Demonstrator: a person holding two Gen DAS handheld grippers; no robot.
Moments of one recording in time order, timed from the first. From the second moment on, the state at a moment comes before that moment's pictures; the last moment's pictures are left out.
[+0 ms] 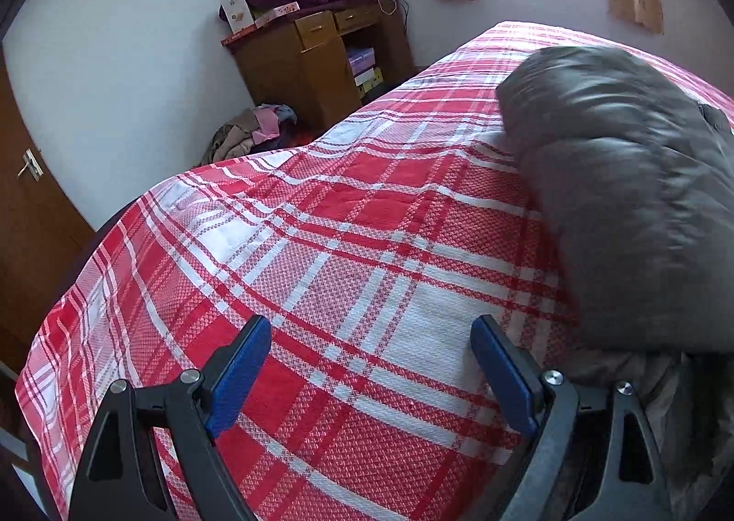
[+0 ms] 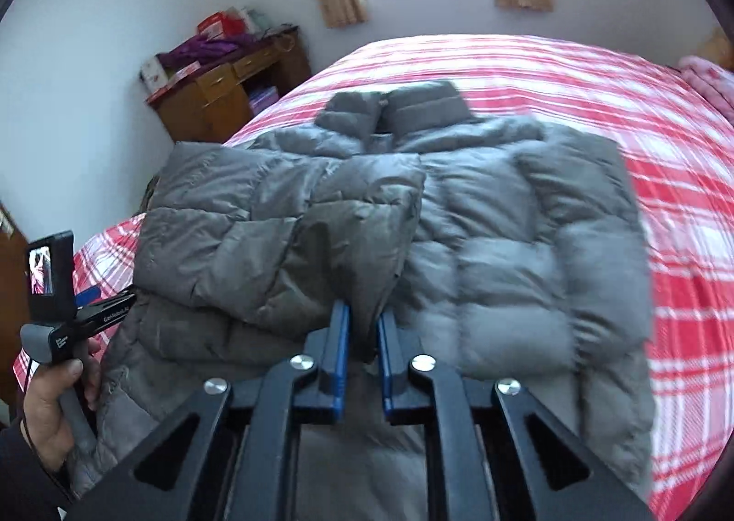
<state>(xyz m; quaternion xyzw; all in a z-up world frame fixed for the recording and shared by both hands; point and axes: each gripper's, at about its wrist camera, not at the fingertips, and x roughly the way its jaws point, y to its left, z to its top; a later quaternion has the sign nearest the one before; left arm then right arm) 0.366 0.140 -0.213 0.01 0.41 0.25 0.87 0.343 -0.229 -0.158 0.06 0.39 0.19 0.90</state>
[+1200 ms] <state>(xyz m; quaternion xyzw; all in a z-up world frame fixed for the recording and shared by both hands) 0.477 0.059 -0.200 -0.02 0.41 0.11 0.90 0.418 -0.206 -0.155 0.07 0.37 0.09 0.92</state>
